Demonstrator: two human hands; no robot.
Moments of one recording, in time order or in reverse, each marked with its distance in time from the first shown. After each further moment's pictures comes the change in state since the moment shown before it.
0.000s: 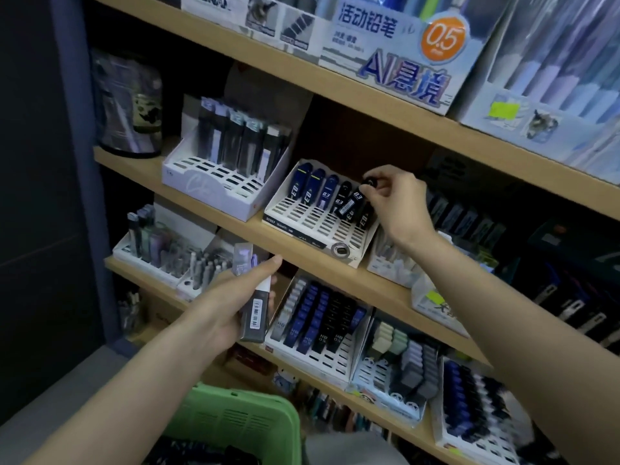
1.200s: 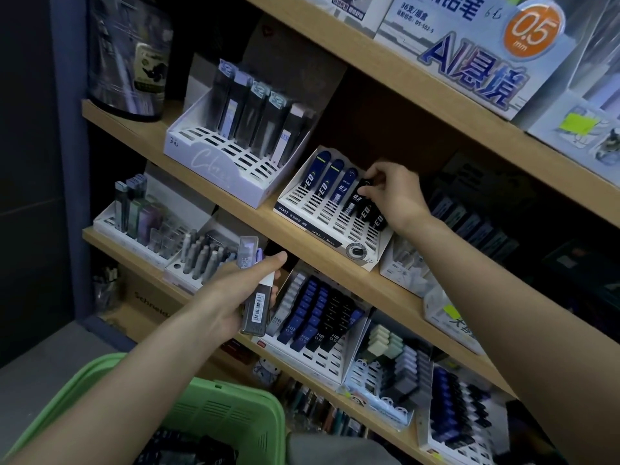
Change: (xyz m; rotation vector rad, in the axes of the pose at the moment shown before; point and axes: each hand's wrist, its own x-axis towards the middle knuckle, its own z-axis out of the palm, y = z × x) left_hand 0.035 -0.008 -0.017 -0.041 -0.034 -0.041; right_hand 0.038 0.010 0.039 -0.161 -0.244 0.094
